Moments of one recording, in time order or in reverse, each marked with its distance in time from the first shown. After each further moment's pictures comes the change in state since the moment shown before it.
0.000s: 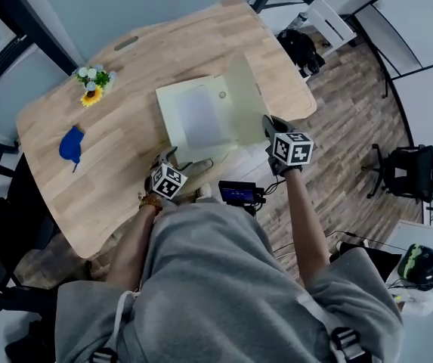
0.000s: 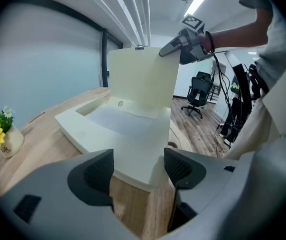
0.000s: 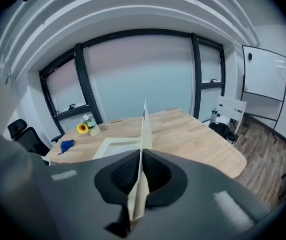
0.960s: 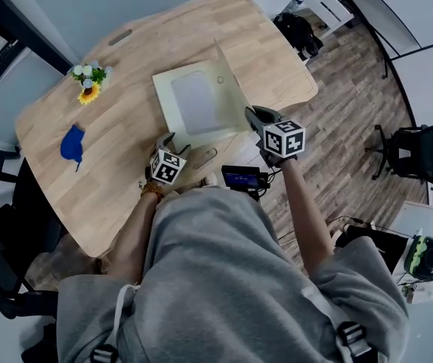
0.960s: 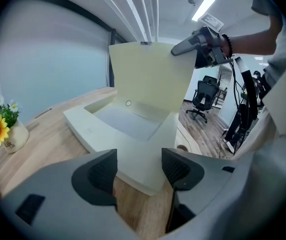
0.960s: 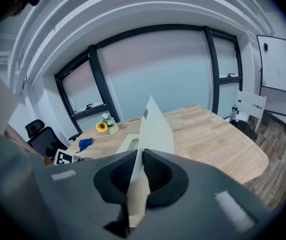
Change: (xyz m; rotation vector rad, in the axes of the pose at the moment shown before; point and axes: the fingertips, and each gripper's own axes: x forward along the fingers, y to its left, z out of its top) left arm -0.001 0.030 0.004 -0.064 -0.018 0.026; right arm 0.010 0.073 -0.008 -0.024 0.019 0.178
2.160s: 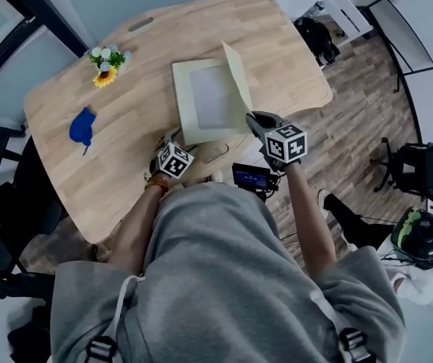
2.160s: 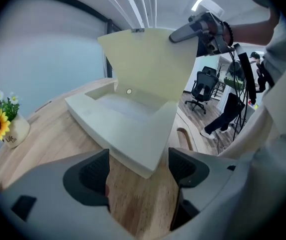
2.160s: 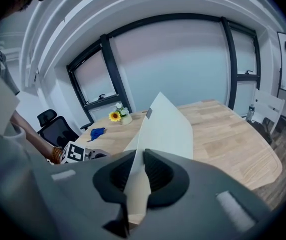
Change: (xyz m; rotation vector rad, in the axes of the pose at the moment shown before) left arm -0.003 0.005 -0.033 0.022 0.103 0.004; right arm 0.025 0.046 -0.022 -0.089 0.099 0.120
